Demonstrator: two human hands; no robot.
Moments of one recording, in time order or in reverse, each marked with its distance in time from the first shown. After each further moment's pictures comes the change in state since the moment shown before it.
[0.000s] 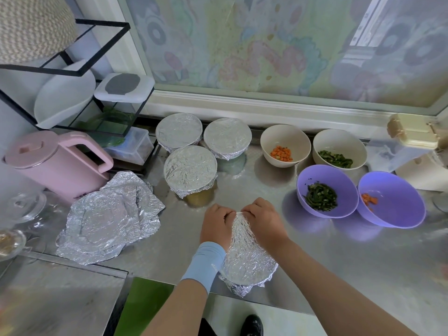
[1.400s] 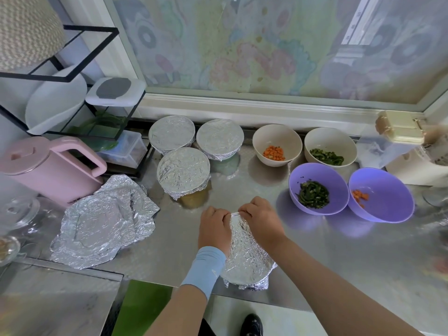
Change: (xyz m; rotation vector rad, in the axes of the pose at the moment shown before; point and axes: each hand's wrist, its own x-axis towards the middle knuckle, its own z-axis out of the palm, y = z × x) left_hand -0.013 0.012 0.007 0.111 0.044 -0.006; right_hand -0.006 0.002 -0.012 -0.017 0.030 -0.006
